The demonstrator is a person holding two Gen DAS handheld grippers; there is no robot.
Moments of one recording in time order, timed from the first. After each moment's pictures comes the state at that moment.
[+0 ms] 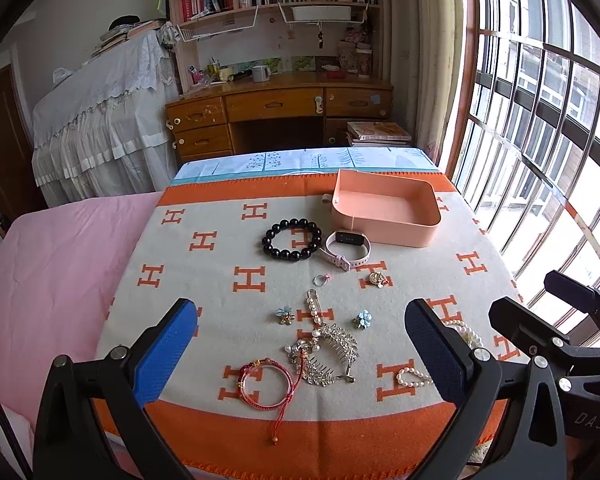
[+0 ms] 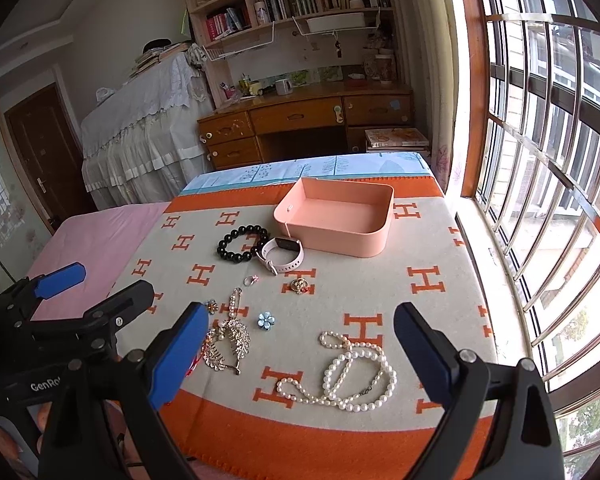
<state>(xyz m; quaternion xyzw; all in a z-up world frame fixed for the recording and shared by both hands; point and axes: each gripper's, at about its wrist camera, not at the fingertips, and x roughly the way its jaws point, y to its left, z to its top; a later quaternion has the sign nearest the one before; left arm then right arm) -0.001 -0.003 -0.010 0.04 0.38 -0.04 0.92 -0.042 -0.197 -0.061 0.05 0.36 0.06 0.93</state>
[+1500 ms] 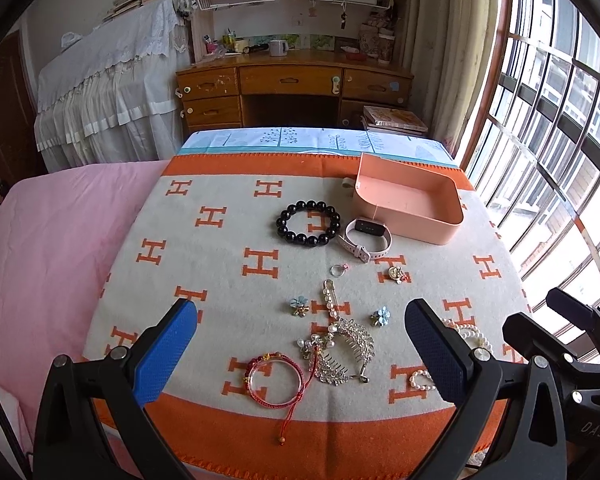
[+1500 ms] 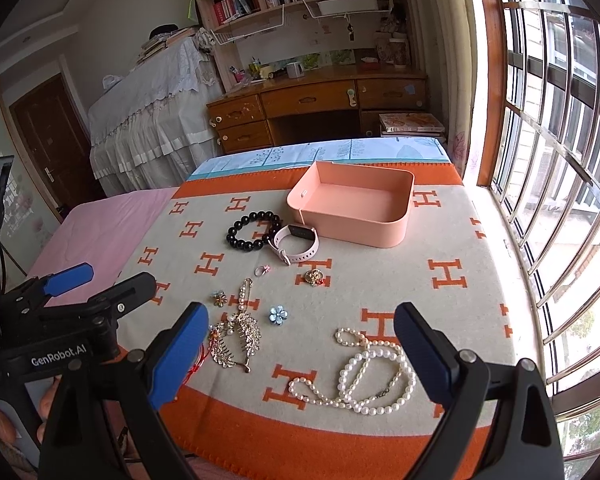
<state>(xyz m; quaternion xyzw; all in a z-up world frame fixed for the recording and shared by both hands) 0.026 0.027 -0.022 -0.01 0.41 -0.02 0.91 -0.028 -0.190 -0.068 0.05 0.38 0.08 0.92</state>
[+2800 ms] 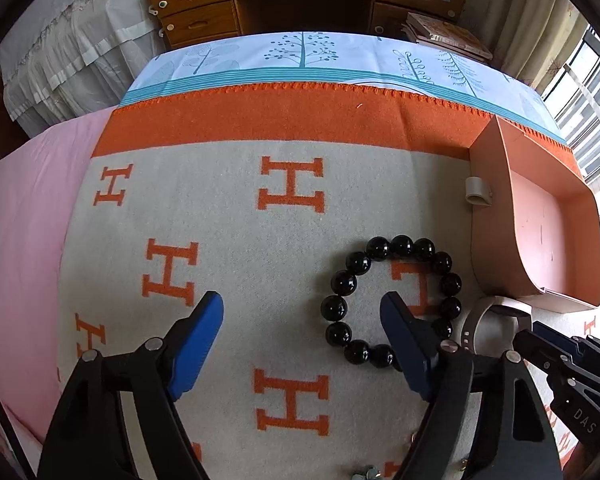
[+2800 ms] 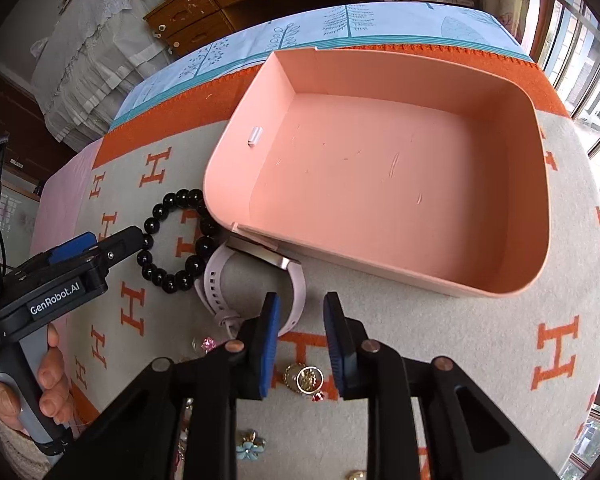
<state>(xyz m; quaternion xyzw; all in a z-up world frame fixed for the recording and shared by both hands) 0.275 0.042 -0.153 0.02 0.58 -0.01 0.81 0.194 -0.184 -0.181 0.10 0.61 0.07 0.79</state>
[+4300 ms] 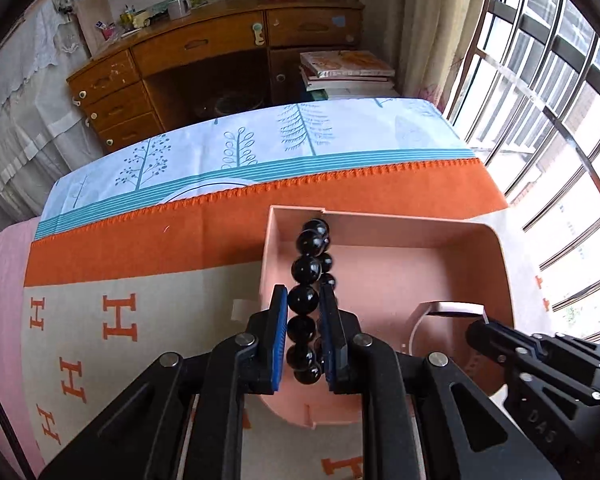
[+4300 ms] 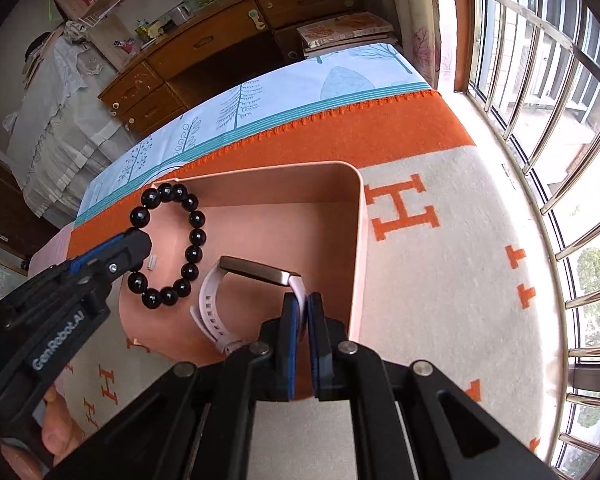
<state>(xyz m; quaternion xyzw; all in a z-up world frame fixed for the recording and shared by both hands) 0.305 -0.107 -0.116 0.08 0.51 -0.11 0.85 0.208 -0.275 -0.152 0.15 0.53 -0.02 0.83</state>
